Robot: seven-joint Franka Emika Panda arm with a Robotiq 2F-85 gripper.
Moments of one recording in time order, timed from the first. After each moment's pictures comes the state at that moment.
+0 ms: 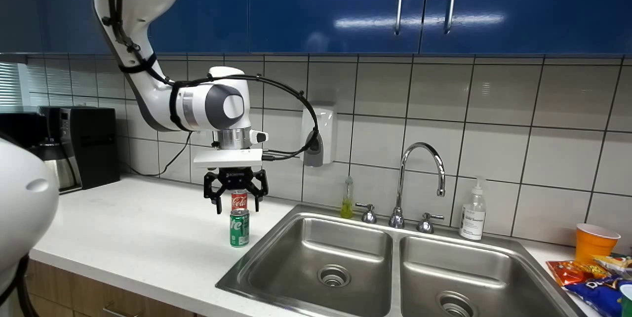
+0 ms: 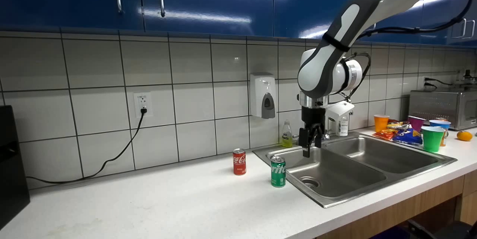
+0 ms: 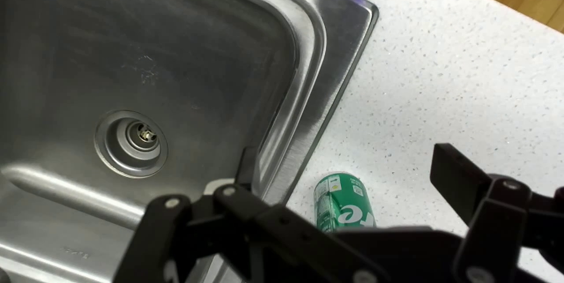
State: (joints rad) arm 0.03 -0.08 -0.04 -2.58 -0.11 2.58 -0.38
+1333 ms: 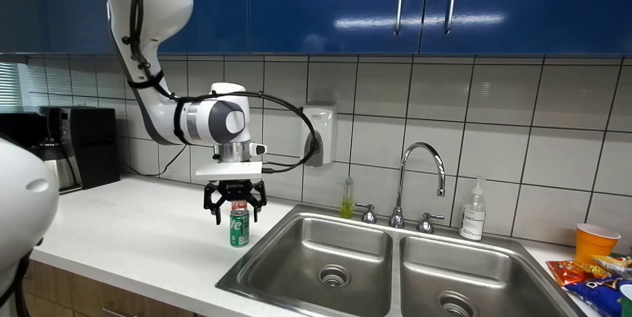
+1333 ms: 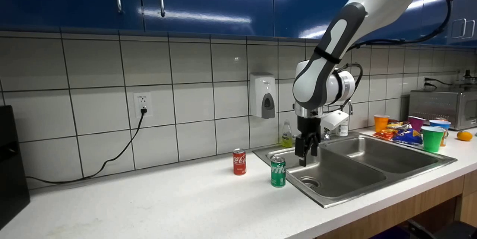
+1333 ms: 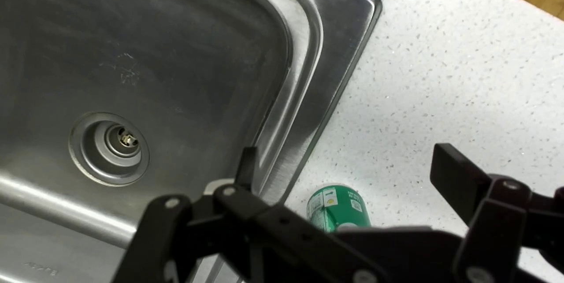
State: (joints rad) arm 0.03 0.04 -0.02 -2.54 -0.11 2.64 -0.38
